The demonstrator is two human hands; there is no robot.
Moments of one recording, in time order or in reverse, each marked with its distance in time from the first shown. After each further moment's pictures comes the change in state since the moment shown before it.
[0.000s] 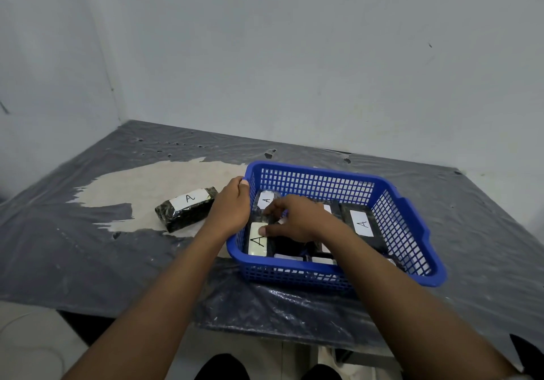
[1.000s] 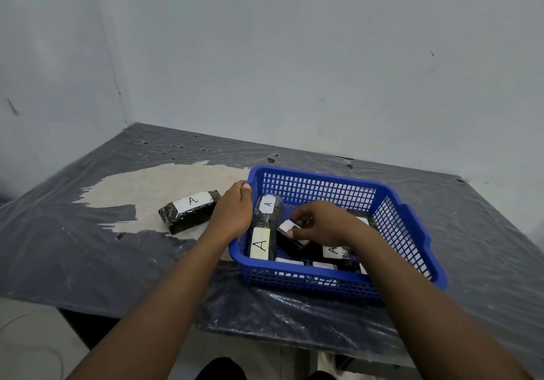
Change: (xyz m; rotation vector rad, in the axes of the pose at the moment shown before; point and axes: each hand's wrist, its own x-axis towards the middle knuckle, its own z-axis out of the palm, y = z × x) left_hand 0.000 -0.001 0.001 0.027 0.023 0.002; right_hand -0.011 0.039 -0.017 -0.019 -0.026 0.014
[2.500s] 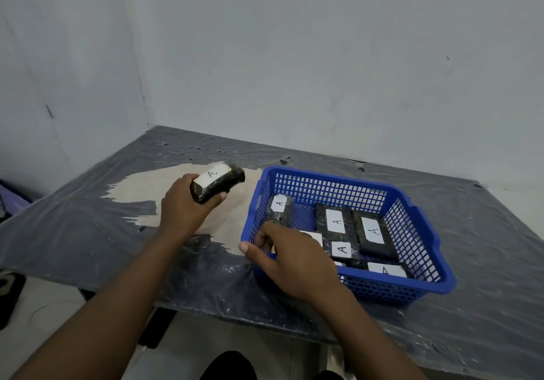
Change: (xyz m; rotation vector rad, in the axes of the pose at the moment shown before) left_hand 0.008 -0.086 -0.075 0.190 0.368 0.109; right_hand -0.059 -0.074 0.068 0.070 0.388 -0.324
